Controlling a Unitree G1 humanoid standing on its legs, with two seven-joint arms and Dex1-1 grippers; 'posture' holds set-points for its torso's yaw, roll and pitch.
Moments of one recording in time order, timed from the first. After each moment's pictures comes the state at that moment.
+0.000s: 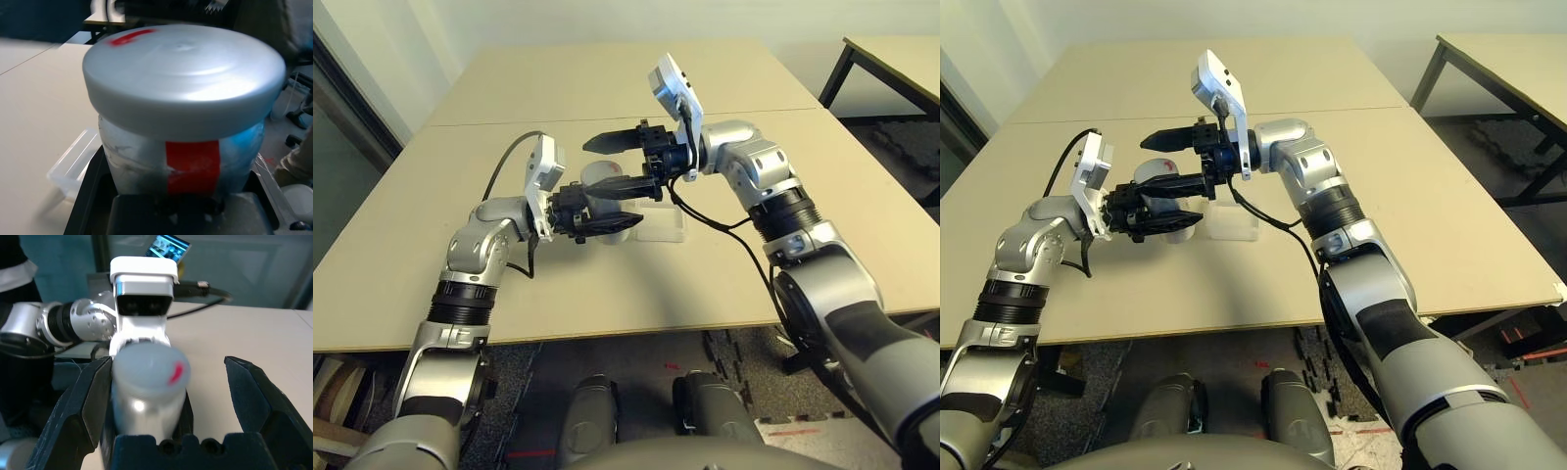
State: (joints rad) left arm -0.54 0.49 -0.02 0.17 -0.49 0.39 -1.27; right arm -1.09 -0.22 0.18 0.60 0.34 0.30 1.36
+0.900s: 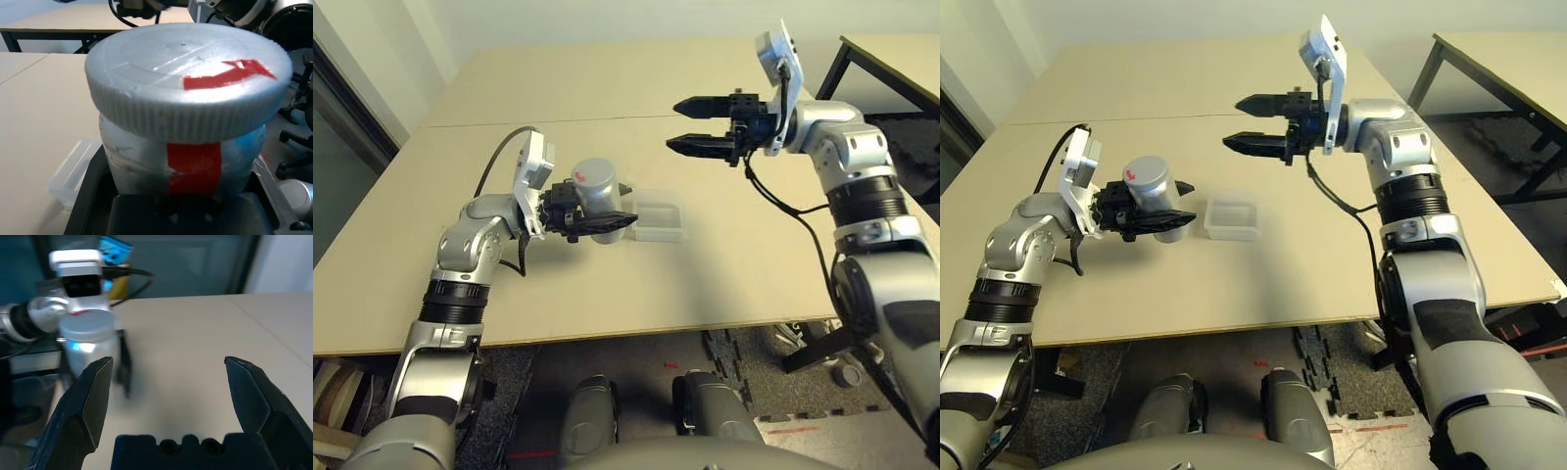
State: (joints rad) left arm -0.54 0.51 -0.01 0.14 -0.51 0.38 -1.31; right arm -1.04 -0.37 0.07 0.48 0.37 0.44 1.33
